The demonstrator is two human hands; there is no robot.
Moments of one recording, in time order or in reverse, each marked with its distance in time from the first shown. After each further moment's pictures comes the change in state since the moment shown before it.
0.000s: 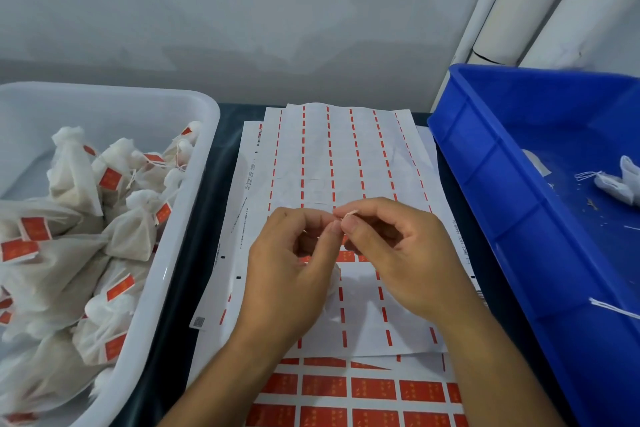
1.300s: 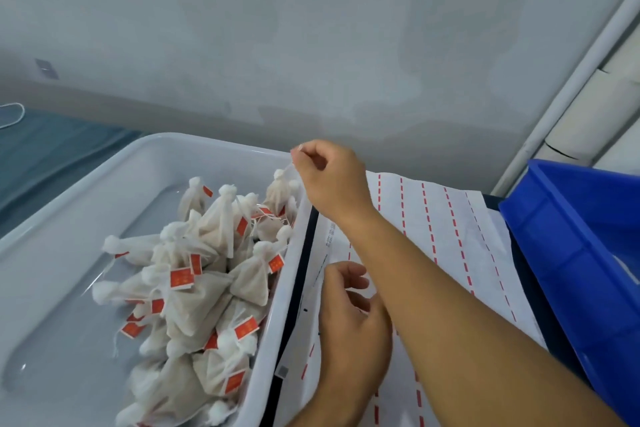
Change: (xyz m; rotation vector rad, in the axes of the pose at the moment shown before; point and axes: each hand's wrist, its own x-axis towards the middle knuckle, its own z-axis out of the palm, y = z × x) left_hand 0.009 -0.006 -0.009 -0.330 0.247 -0.372; right_hand 0.180 -0.087 0.145 -0.090 0.034 -0.104
